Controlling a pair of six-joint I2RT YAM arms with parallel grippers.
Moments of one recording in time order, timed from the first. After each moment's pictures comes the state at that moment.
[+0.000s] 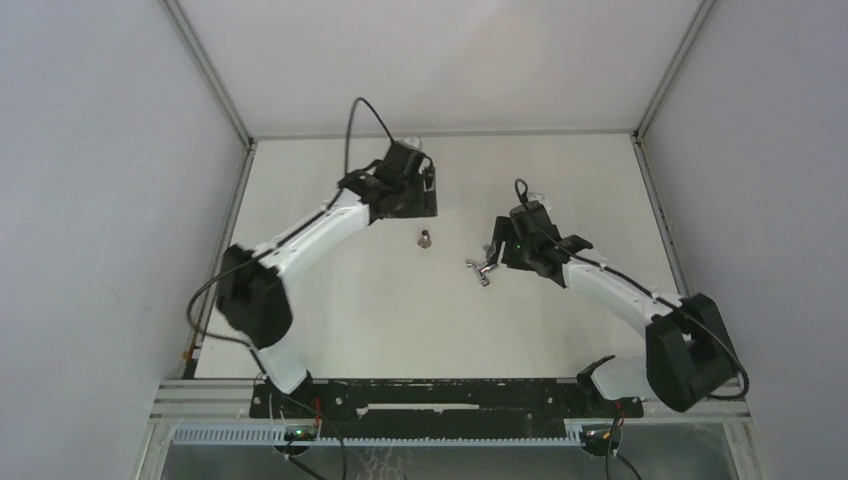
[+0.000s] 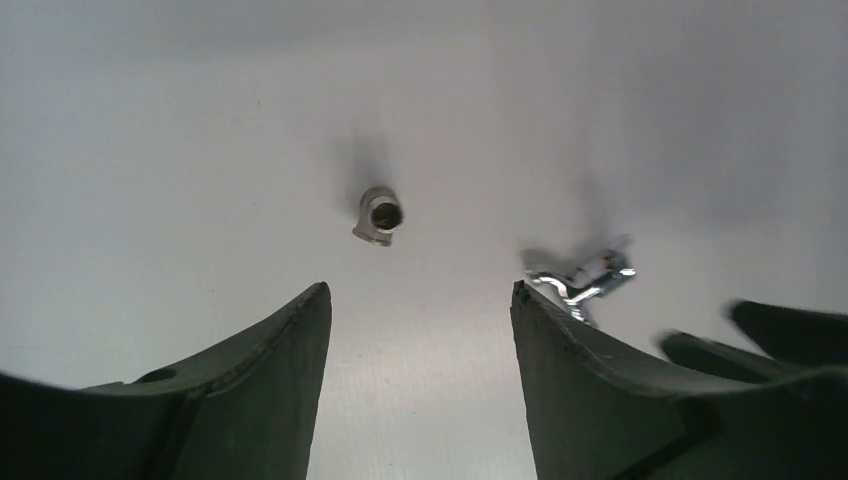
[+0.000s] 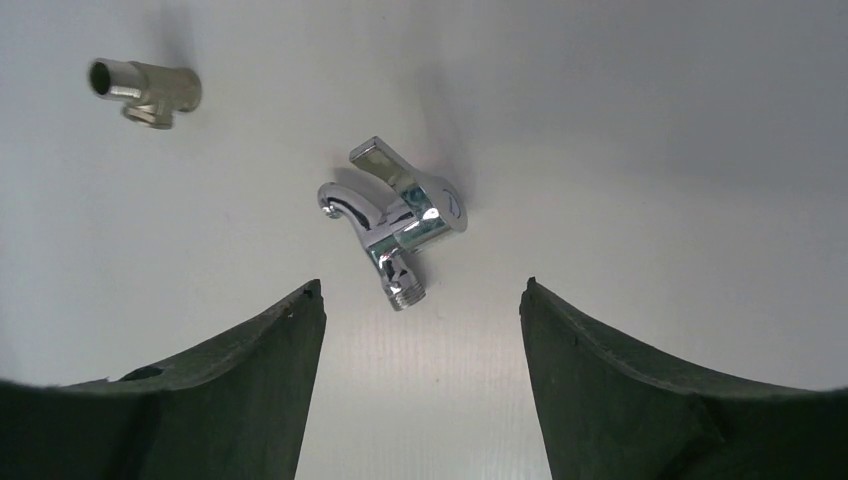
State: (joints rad) left arm -0.64 1.81 1.55 -0.66 -0.16 -0.53; right arm 0.50 1.30 0.83 -0.38 0.11 0.60
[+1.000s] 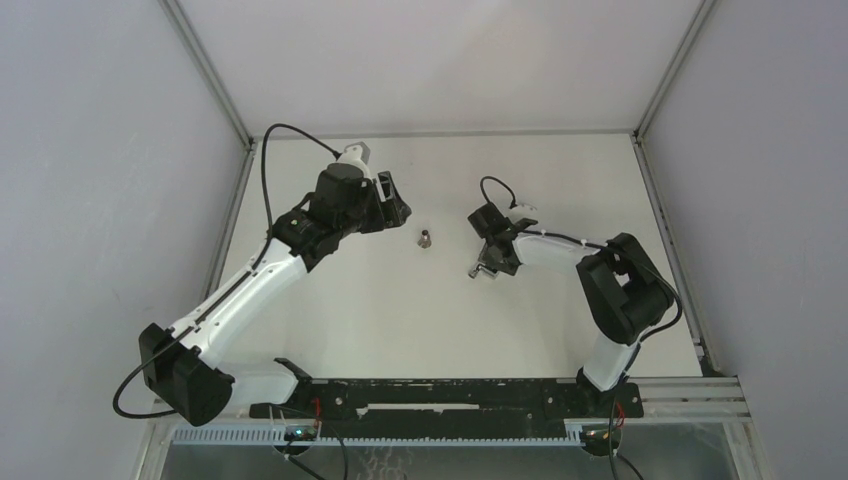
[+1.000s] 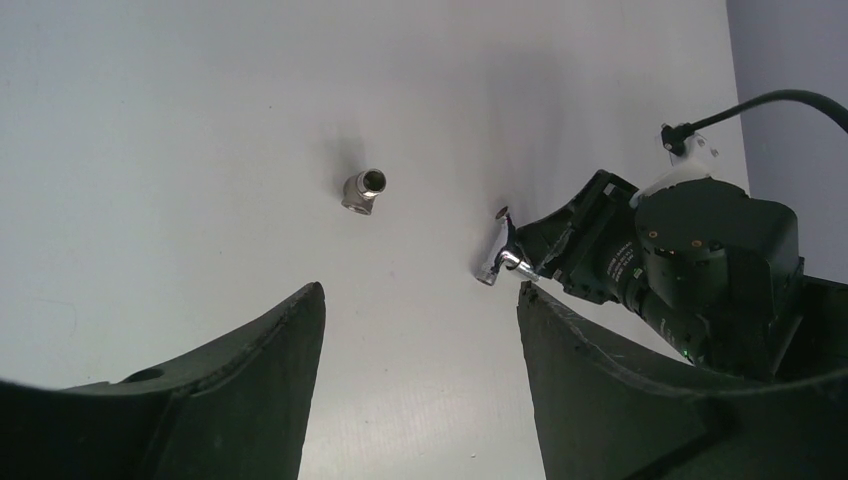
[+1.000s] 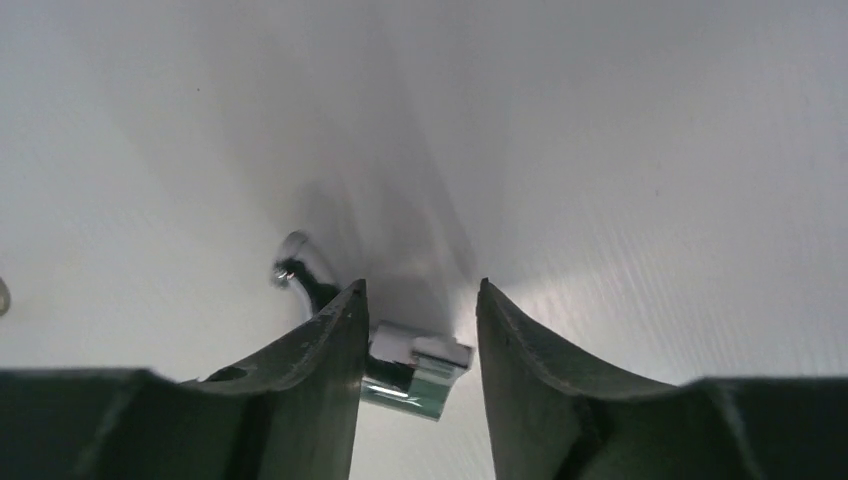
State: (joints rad) left arm -0.58 1.26 1.19 -0.49 -0.09 -0.60; right arm 0.59 1.76 1.05 -0.51 0.41 0.97
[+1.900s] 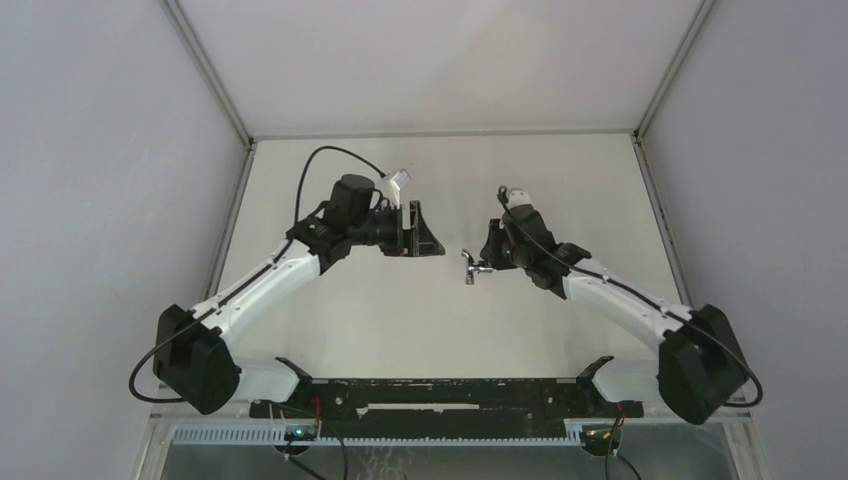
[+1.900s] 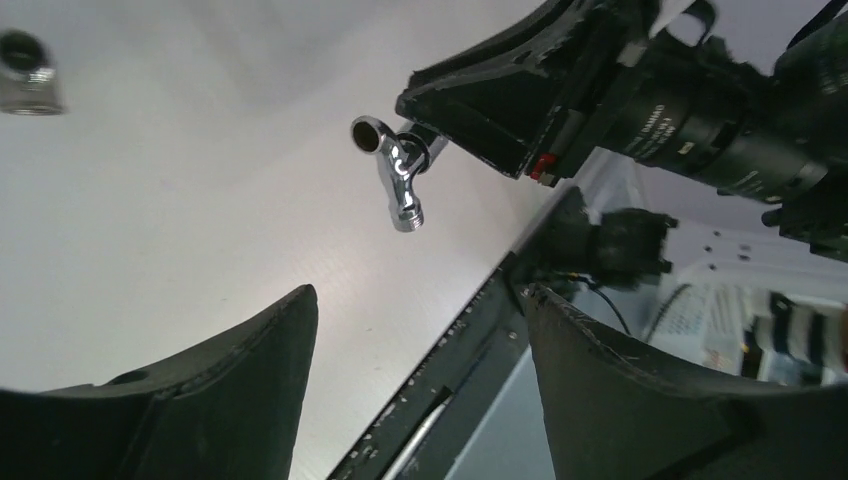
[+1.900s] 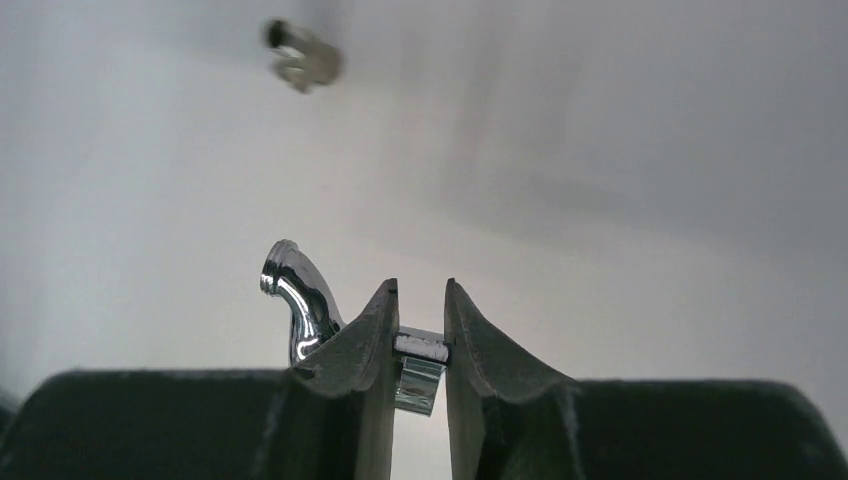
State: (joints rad) left arm -0.57 1.31 1.08 -0.38 0.48 -0.55; right arm 0.61 1.32 0.82 -0.28 0.12 0.48
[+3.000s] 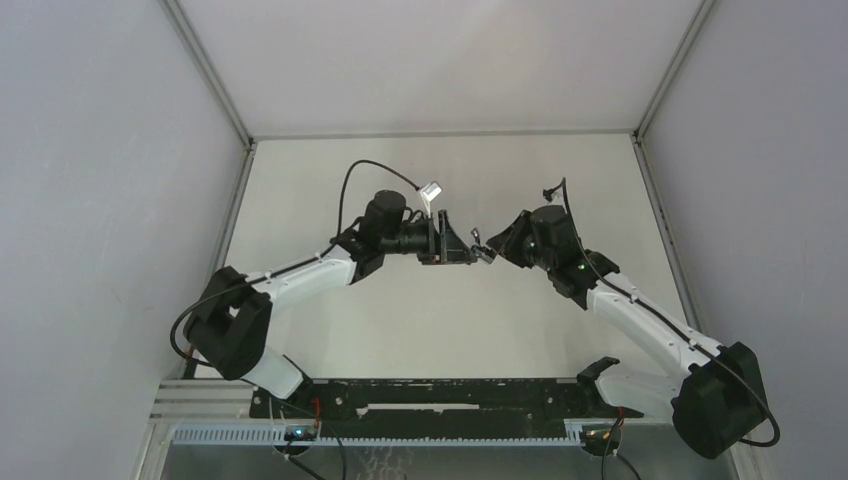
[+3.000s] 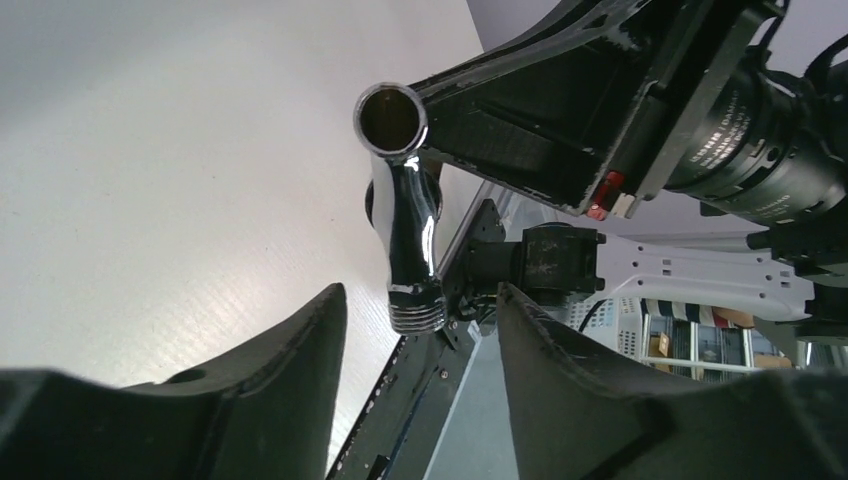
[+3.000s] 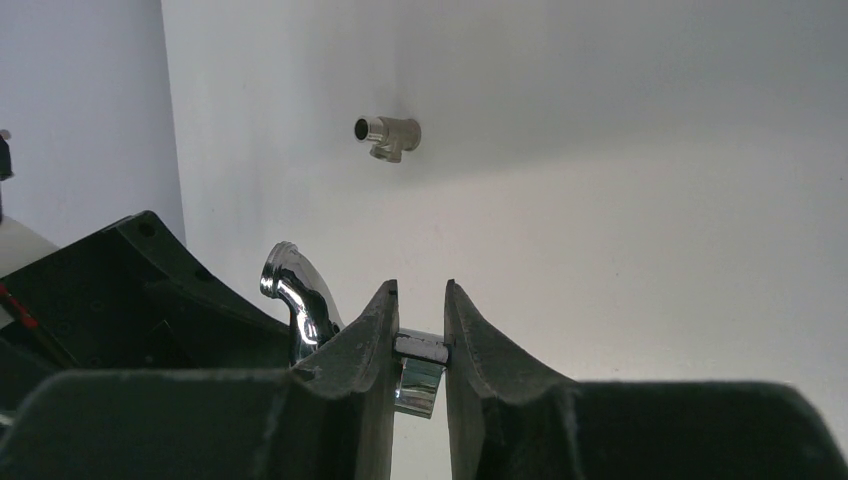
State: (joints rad) left arm -0.68 1.52 0.93 0.18 0.63 -0.81; right arm 0.51 1.10 0.75 -0.24 0.01 0.90
